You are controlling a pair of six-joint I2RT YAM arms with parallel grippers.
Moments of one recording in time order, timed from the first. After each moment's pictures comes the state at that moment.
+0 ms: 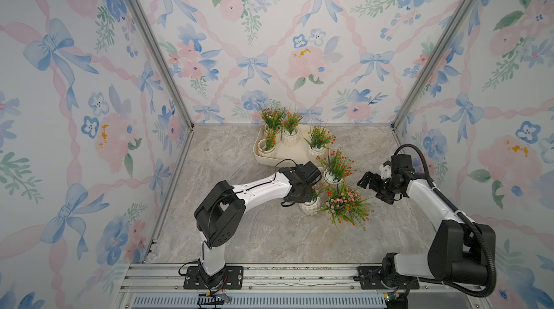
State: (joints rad) left arm -0.89 1.86 1.37 -0.73 -0.09 -0.75; right arm -0.11 1.52 1.05 -0.71 -0.30 0.38
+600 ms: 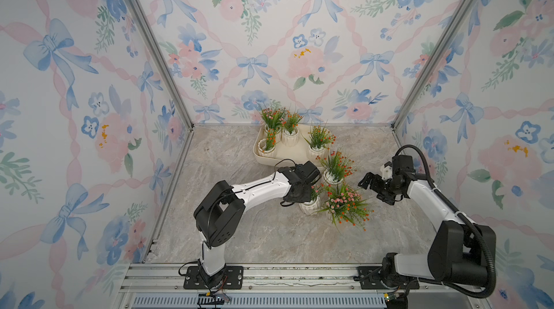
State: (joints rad) left arm -0.88 1.85 1.36 -0.73 -0.08 -0.75; right arm -0.12 1.51 1.04 -0.71 -0.30 0.37
